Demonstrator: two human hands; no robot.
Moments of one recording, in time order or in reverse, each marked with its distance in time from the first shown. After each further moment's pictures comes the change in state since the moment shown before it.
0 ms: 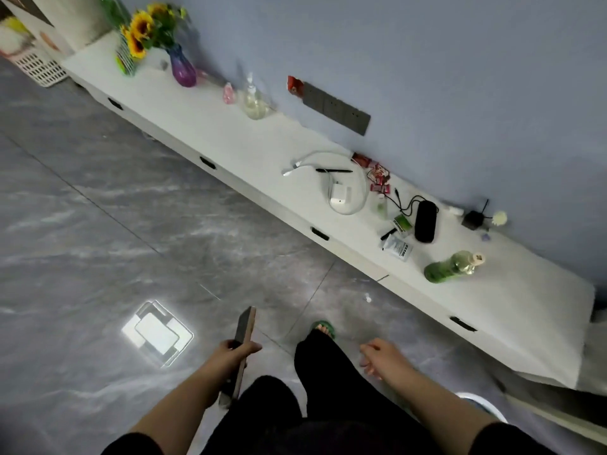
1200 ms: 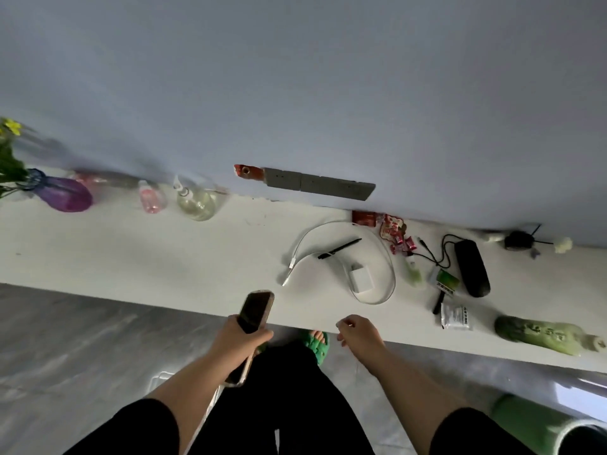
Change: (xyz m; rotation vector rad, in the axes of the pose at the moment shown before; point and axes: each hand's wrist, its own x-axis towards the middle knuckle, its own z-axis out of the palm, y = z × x) left_hand 0.294 0.453 -0.110 0.648 -0.079 0.178; right_hand 0.247 -0.390 -0.019 0.383 0.189 0.143
